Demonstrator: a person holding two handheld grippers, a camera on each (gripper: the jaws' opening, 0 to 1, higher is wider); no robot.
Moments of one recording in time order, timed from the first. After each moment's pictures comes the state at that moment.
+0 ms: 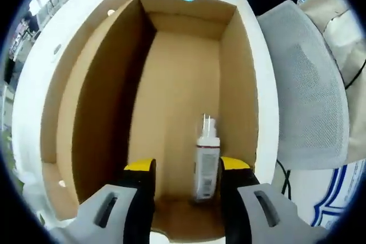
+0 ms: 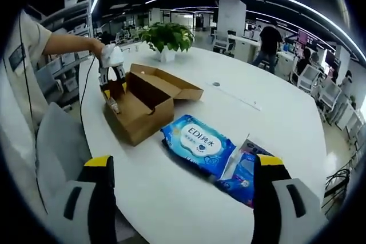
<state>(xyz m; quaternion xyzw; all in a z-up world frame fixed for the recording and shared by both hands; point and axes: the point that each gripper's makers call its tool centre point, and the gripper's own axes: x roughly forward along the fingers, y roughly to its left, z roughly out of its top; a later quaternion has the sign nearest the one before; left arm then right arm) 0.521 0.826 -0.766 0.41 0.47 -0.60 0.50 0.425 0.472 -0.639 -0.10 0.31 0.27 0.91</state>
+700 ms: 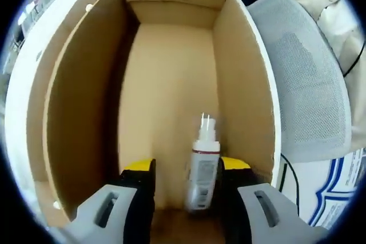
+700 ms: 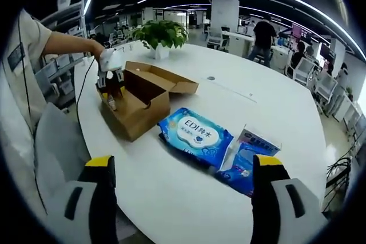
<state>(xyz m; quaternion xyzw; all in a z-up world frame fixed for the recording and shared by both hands) 0.520 0.822 -0.787 0.42 0.46 -0.62 0.47 0.419 0.463 -0.647 -0.09 0.32 0.25 0.91</state>
